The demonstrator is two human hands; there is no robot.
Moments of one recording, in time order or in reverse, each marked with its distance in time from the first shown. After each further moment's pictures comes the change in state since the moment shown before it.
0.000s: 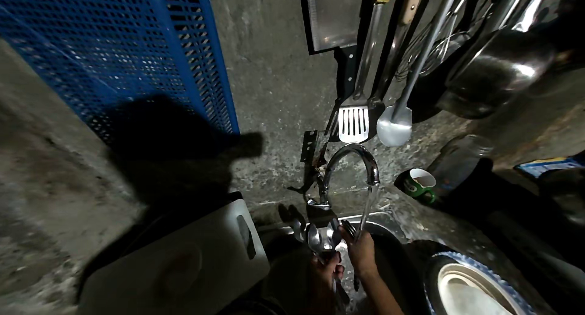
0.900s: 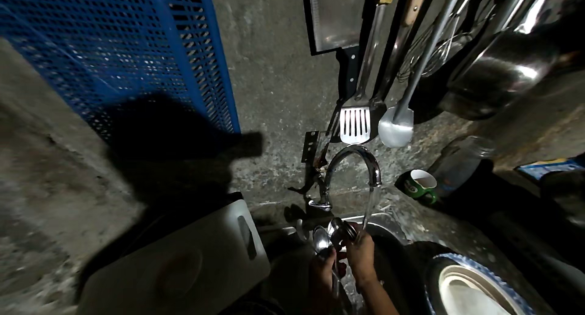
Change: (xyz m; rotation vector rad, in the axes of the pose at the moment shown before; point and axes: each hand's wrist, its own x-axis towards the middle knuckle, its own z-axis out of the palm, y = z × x) left_hand -0.003 0.009 0.007 -0.107 0.006 -0.073; right_hand -0.005 0.004 0.011 0.162 0.082 -0.088
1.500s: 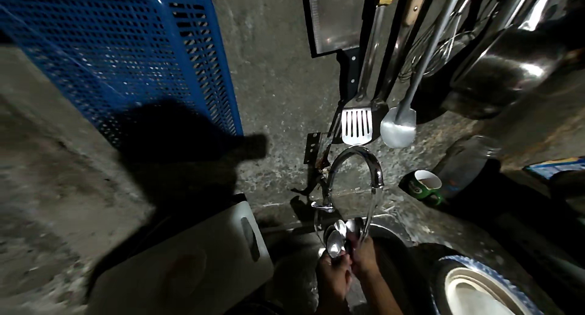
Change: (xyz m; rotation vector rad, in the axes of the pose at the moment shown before) left_hand -0.010 0.006 0.011 0.344 0.054 0.029; right_hand 0.013 0.019 0.015 0.522 0.036 0.222
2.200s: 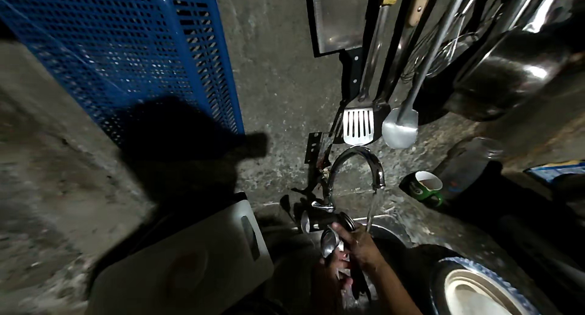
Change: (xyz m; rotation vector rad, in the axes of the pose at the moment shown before) left_hand -0.003 0.005 -0.015 -0.029 -0.092 -0.068; right_hand 0.009 -0.033 -0.008 -0.300 -0.404 -0.031
